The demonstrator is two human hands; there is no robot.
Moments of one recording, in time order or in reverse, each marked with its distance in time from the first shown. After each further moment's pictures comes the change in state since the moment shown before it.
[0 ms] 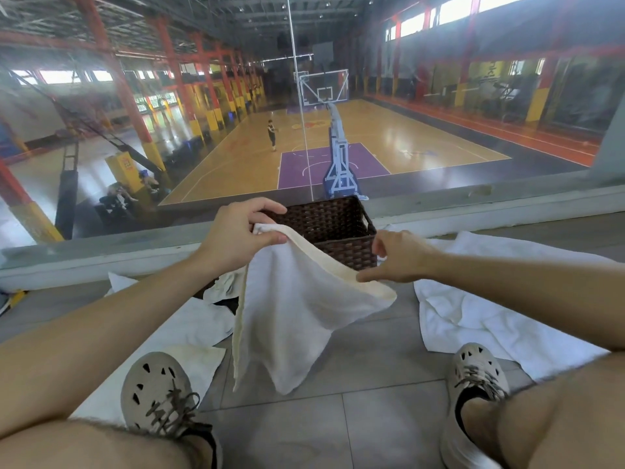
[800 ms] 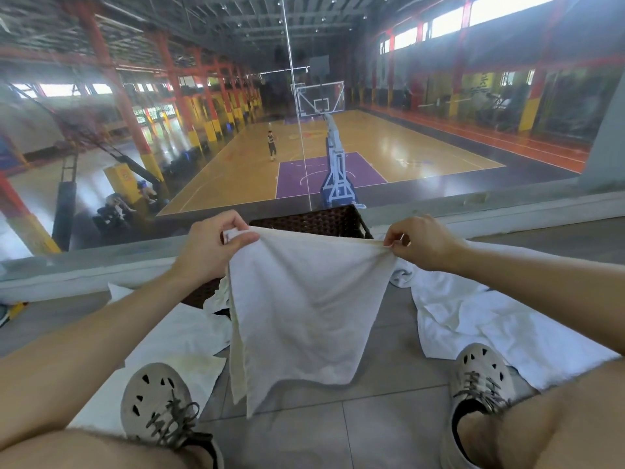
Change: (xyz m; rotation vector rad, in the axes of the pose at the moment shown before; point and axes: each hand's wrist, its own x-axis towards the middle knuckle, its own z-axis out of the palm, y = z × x) left_hand -0.008 -0.036 -0.023 0.114 0.147 -0.062; right_hand 0.004 0.042 -0.029 0.001 0.261 -0.174
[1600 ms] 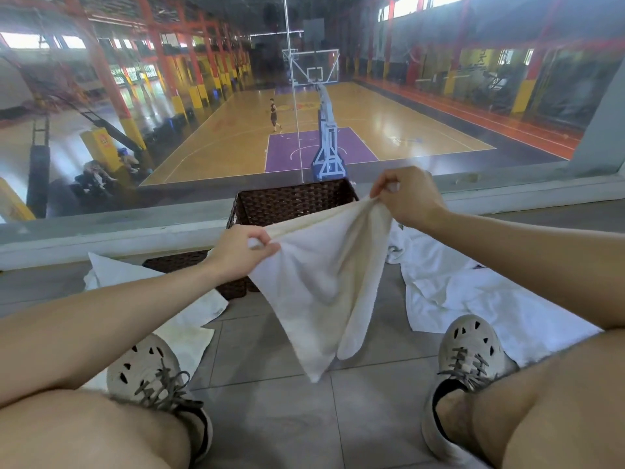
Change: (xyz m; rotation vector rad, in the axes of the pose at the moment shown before) left_hand -0.020 -0.023 0.080 -0.015 -0.290 -0.157; right_hand 0.010 -0.047 -0.014 0.325 0.261 0.205
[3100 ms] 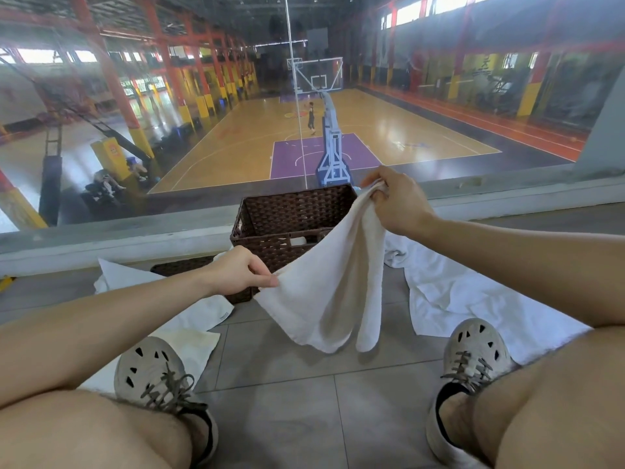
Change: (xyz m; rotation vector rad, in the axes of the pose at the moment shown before) left_hand -0.013 -0.015 -0.013 0.082 -0.379 -0.086; right_hand -0.002 -0.006 0.014 0.069 0.005 -0.036
